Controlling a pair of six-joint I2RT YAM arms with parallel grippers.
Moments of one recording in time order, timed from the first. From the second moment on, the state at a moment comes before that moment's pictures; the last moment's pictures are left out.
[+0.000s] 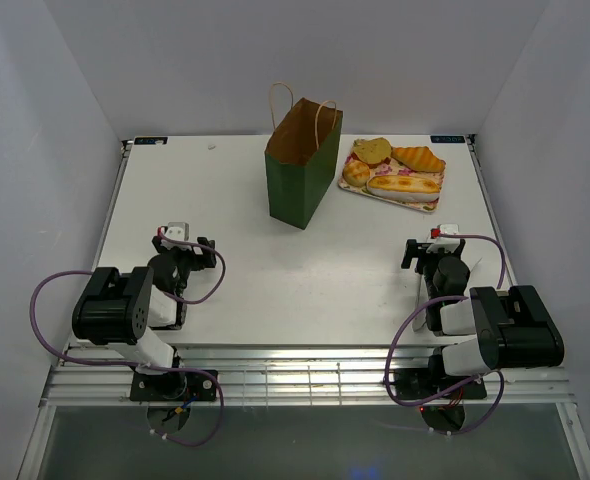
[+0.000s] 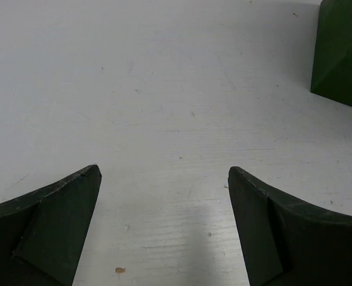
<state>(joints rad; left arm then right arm) -0.01 1.59 0.15 1.31 0.12 -0.06 0.07 1.41 0.09 1.18 0.08 -0.06</state>
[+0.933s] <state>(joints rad) -0.01 0.92 0.42 0.43 -0.13 -0.54 0.13 0.70 0.61 -0.20 0.23 0.31</state>
